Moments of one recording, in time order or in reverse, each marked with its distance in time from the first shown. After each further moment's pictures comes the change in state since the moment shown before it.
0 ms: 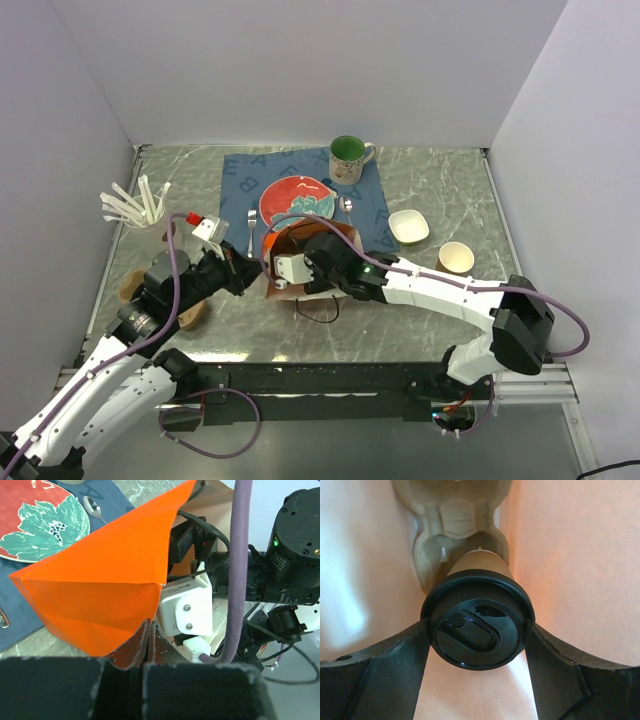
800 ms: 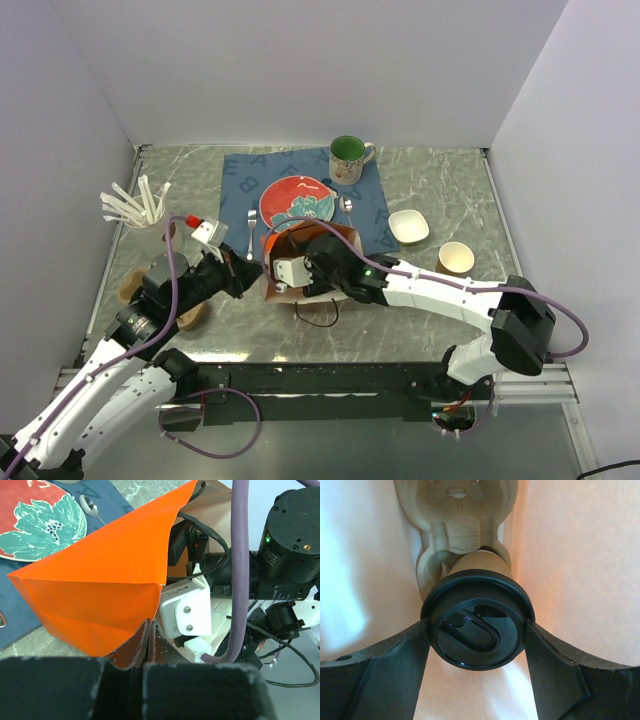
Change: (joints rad) left arm 0.000 -0.025 -0.015 -0.001 0.014 0.000; right arm -0.006 -0.012 -0.053 0.075 -0.060 -0.019
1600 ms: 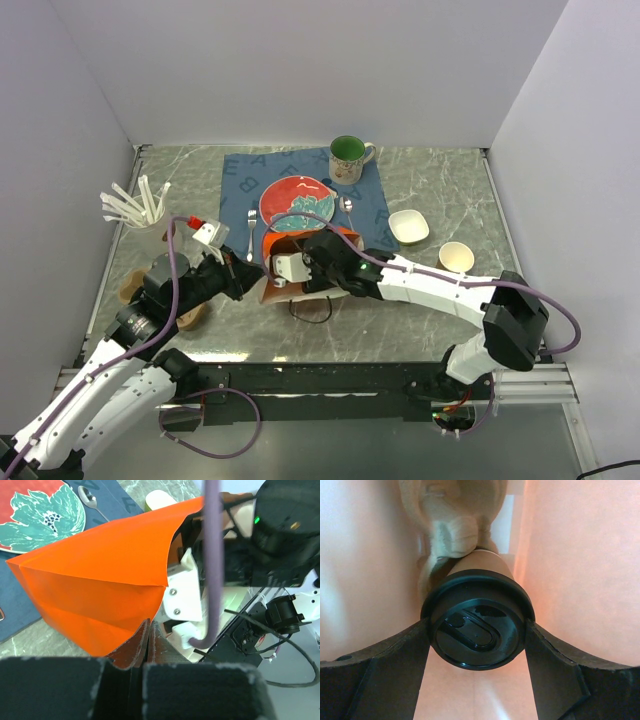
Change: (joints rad) left arm 0.000 0.000 0.000 -0.029 0.011 0.002; right arm -0.019 0.044 0.035 -0.031 -0.003 0.013
